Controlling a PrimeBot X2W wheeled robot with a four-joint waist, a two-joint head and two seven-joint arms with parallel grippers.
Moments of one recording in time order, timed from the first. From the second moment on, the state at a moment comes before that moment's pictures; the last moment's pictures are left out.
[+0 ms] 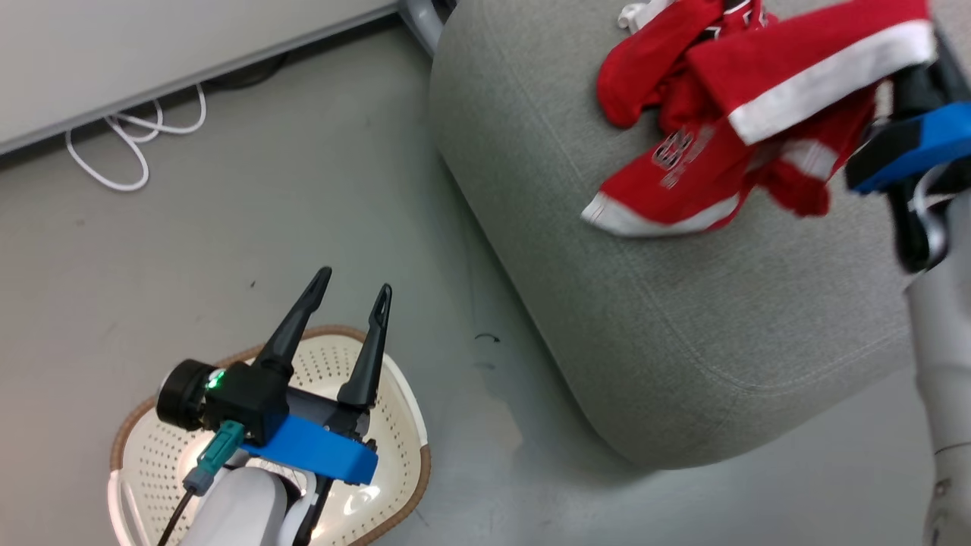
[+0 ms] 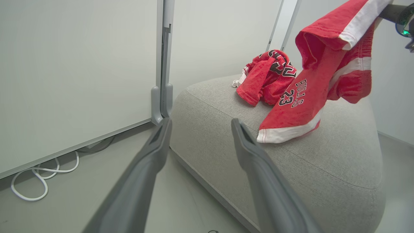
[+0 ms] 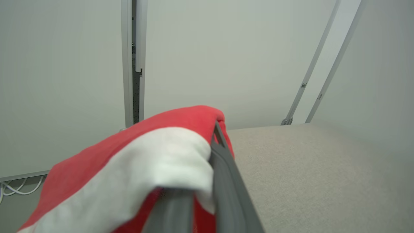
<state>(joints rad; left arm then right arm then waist) -0.23 0.20 -0.34 0.21 -0.25 -0.13 -0.26 -0.89 -0.19 -0.15 0.75 0.01 0.13 -0.25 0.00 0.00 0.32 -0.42</state>
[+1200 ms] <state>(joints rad) -0.41 0.29 -0.45 0.02 -0.24 -0.13 -0.26 -1.10 -0.28 -0.72 0.96 -0.35 0.13 -0.21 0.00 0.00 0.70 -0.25</state>
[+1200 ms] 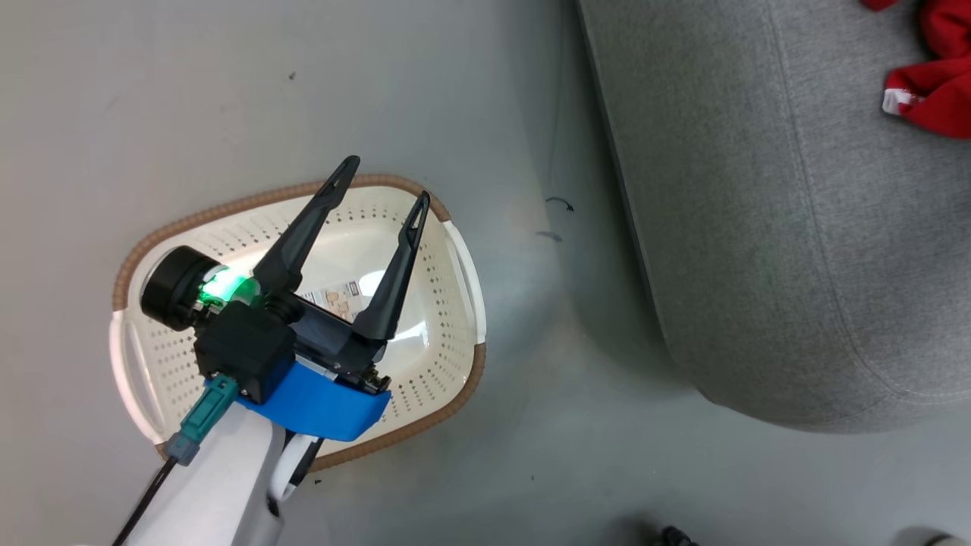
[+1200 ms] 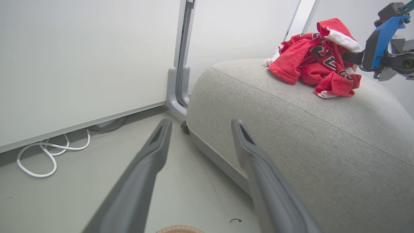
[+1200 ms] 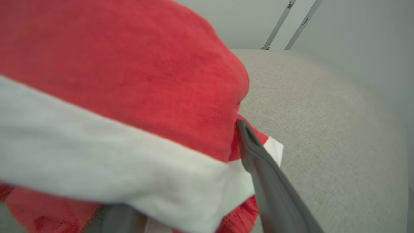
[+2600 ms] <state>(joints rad) -0.04 0.06 -0.05 0.27 -0.23 -0.09 -0.26 -0.29 -0.07 -0.09 0.41 -0.05 0.13 -0.25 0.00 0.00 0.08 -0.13</state>
